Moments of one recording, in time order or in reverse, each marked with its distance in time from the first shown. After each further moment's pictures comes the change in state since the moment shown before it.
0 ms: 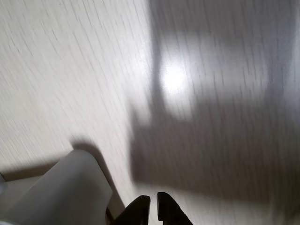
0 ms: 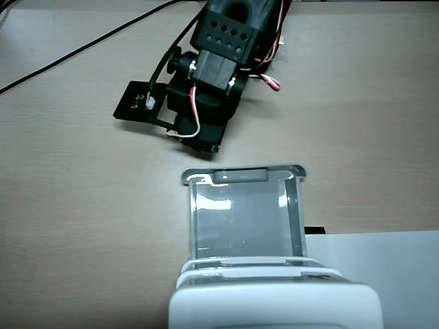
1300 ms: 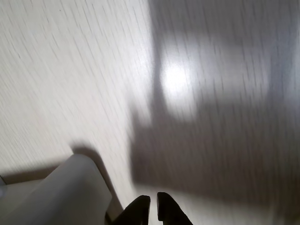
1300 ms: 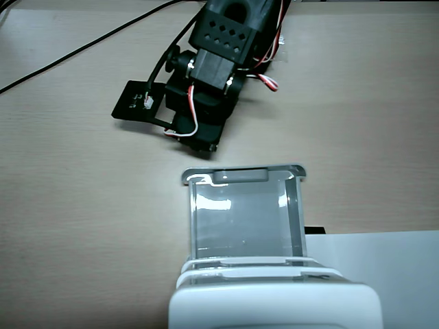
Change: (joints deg) arm 1.1 0.0 0.8 -1.0 -1.9
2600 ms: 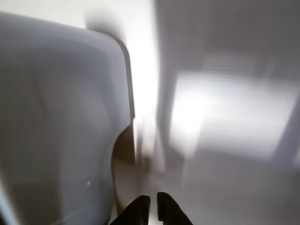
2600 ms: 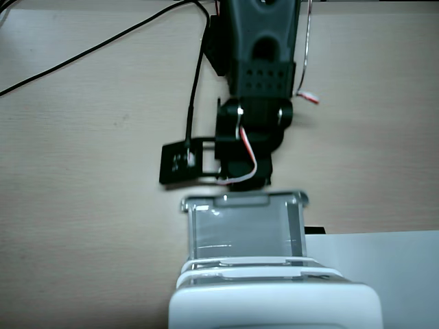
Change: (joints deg) arm -22.7 -17.8 -6.2 -20.8 5.4
